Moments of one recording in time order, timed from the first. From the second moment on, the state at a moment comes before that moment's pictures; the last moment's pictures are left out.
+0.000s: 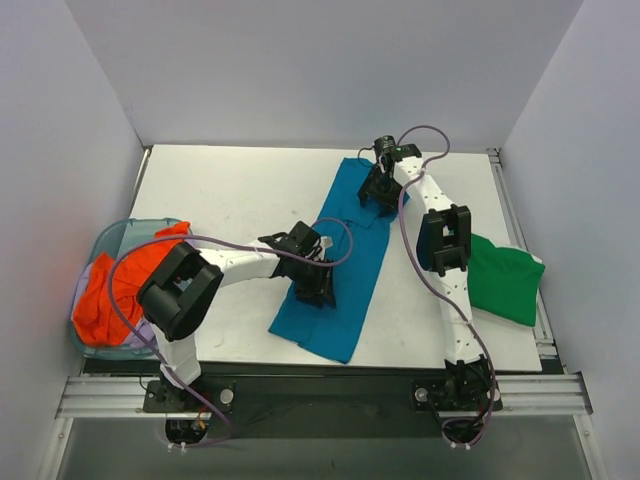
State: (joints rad) left arm -0.74 1.83 1.08 -0.39 0.41 -0.63; right arm 0.26 2.56 2.36 -1.06 0.05 0.73
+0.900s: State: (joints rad) left arm -0.68 1.48 1.03 -0.34 0.37 -0.58; right arm 0.26 2.14 1.99 -0.81 -0.07 0.64
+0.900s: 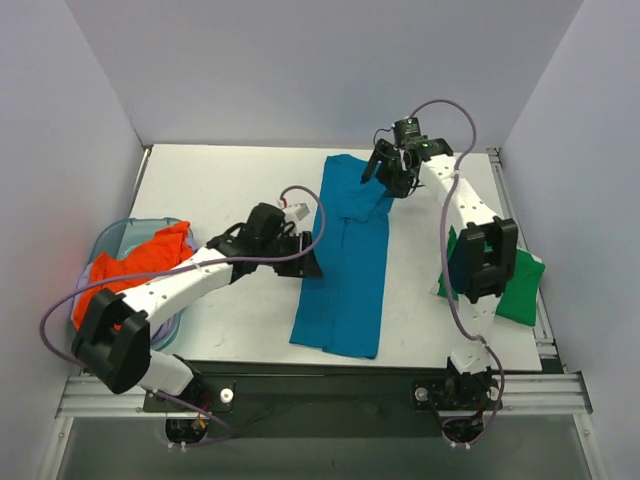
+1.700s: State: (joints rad) left arm -0.63 1.14 0.54 -0.40 0.28 -0.67; right arm 0.80 1.10 0.60 -0.79 -0.06 1.00
